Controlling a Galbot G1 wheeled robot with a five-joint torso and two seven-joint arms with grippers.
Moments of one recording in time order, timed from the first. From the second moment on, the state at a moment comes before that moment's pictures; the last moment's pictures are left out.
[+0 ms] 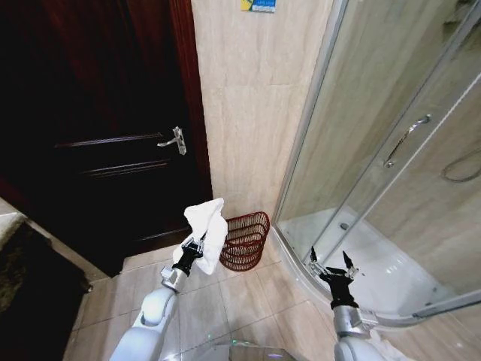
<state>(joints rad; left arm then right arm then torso) 1.43 -1.30 -0.48 -1.79 -0.22 -0.23 0.22 -1.77 1.59 0.71 2.14 0.08 0.14 -0.03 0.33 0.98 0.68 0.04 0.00</state>
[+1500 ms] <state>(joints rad) 1.37 -1.29 -0.47 -1.70 -0.27 -0.25 0.24 -1.70 1.61 0.70 2.11 0.03 0.12 -0.01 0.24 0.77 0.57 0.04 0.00</state>
